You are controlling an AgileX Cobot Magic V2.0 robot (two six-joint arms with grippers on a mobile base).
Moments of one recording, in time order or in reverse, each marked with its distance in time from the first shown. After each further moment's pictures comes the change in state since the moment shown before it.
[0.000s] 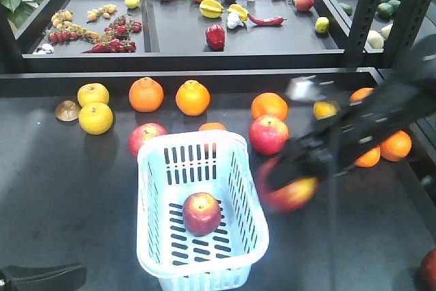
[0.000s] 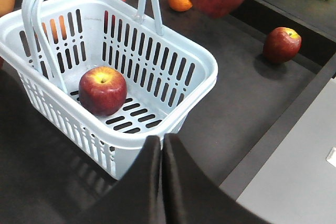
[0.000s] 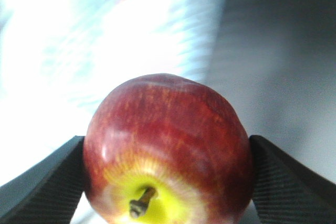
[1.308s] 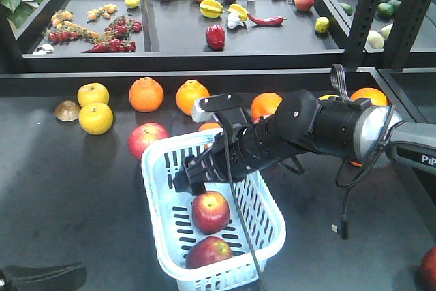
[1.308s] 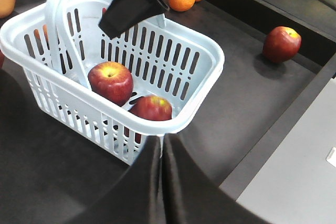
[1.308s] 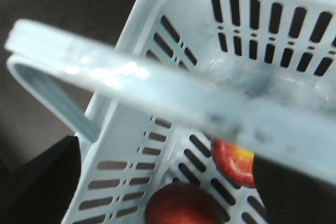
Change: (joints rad) left arm 0.000 0.000 0.000 0.000 -0.001 0.000; right arm 0.345 0.171 0.006 0.039 -0.626 -0.023
